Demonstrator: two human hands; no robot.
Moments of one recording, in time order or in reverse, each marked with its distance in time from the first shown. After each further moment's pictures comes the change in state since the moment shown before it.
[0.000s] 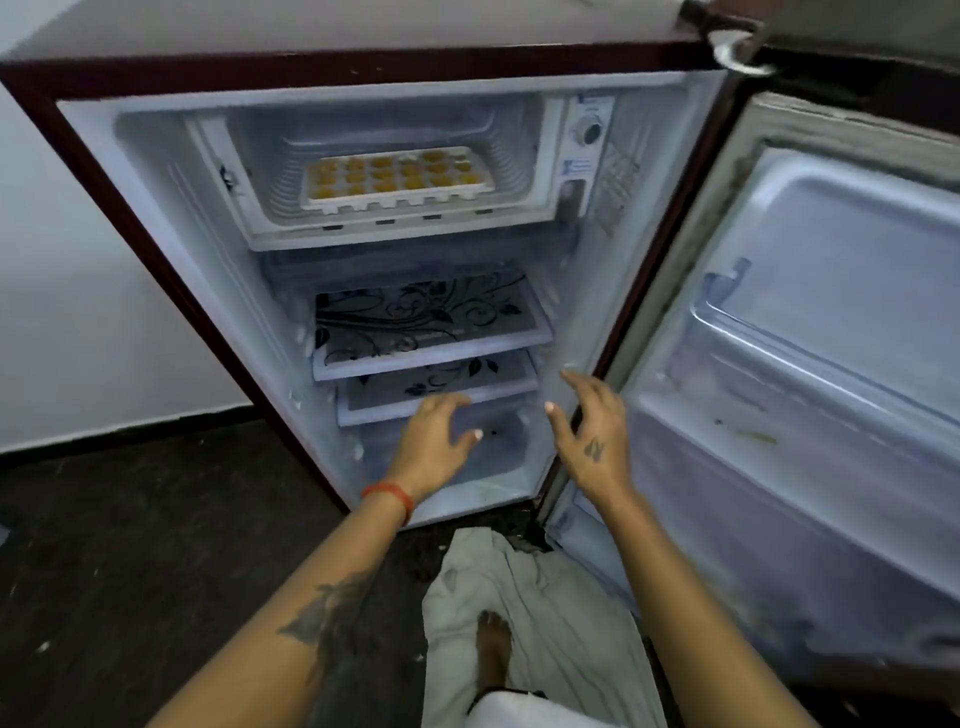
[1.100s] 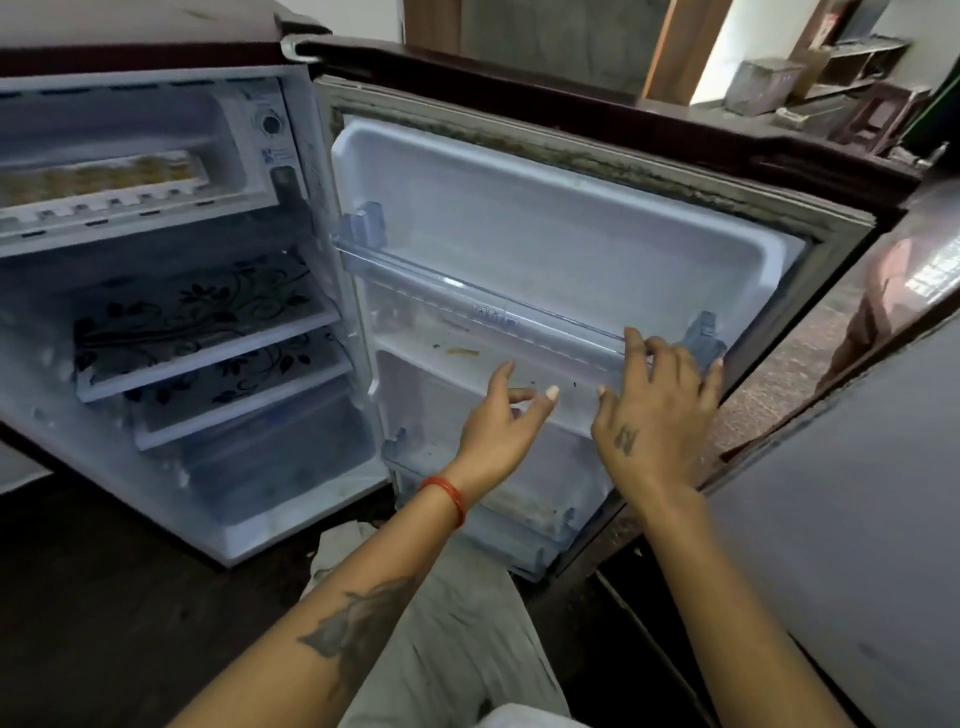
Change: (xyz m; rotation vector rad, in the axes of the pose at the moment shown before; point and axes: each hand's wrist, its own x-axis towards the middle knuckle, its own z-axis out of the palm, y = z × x) left_hand -0.158 0.277 0.182 -0.529 -0.353 0.158; right_hand -0.183 0.080 -0.290 -0.805 0.420 0.253
